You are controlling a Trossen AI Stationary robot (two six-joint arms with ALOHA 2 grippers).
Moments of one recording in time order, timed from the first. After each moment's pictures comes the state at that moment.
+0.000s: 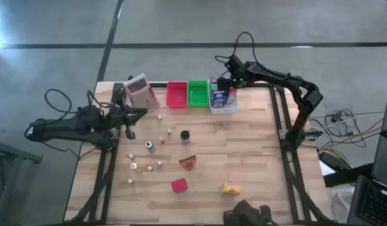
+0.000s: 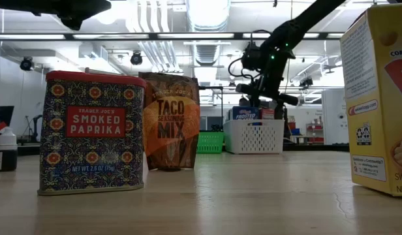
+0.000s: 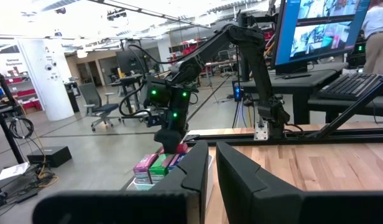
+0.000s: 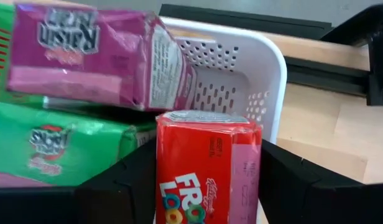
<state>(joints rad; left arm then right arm) 0.00 0.43 0.47 0.01 -0.31 0.20 -0.76 1.79 1.37 -0.72 0.05 0.63</state>
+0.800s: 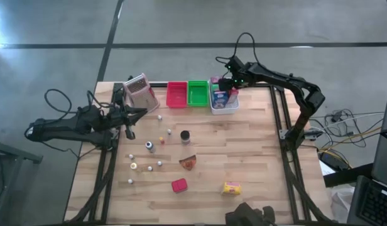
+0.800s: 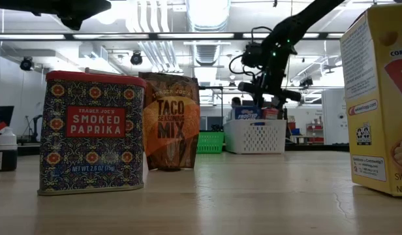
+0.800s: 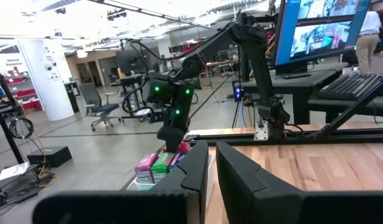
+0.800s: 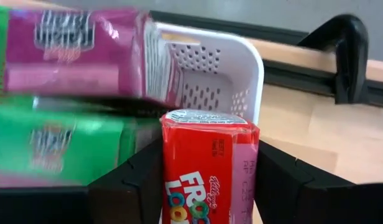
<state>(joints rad) 0.00 0.43 0.47 0.01 -0.31 0.20 -0.75 1.76 1.35 -0.75 0.13 0.62</state>
